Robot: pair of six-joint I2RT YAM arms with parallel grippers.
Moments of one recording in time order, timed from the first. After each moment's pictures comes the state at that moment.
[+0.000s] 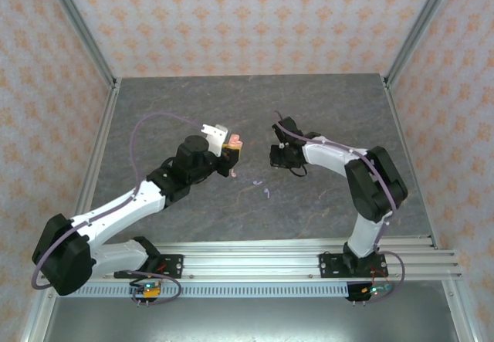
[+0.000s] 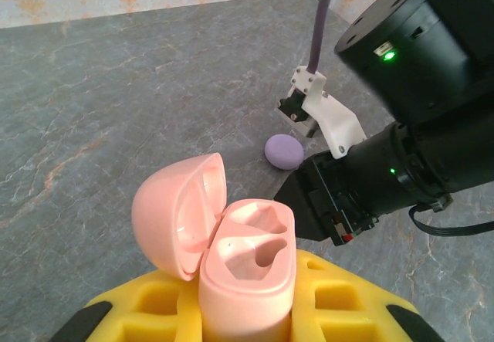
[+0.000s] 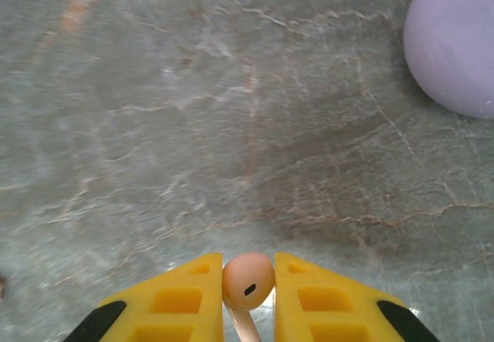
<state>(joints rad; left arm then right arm) -0.64 1.16 0.74 0.00 0.01 -0.24 0.53 1.79 1.11 -0.46 -0.05 0.58</state>
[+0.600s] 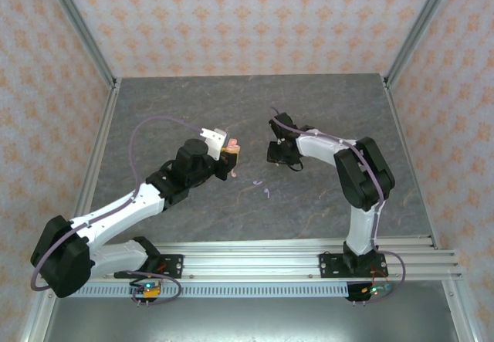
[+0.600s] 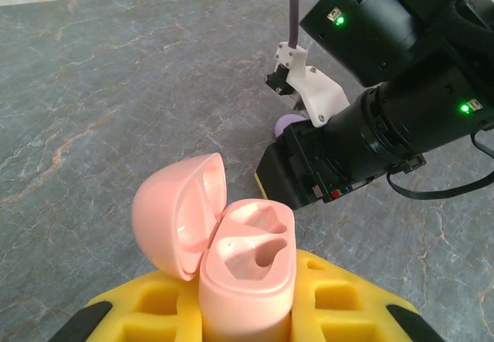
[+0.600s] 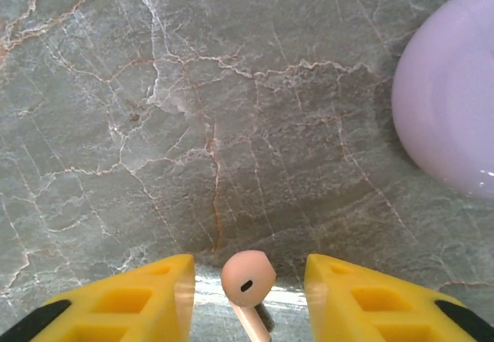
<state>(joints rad) -0.64 1.15 0.70 -0.01 0.00 -0.24 0.51 1.91 1.24 -0.54 -0.02 0.56</state>
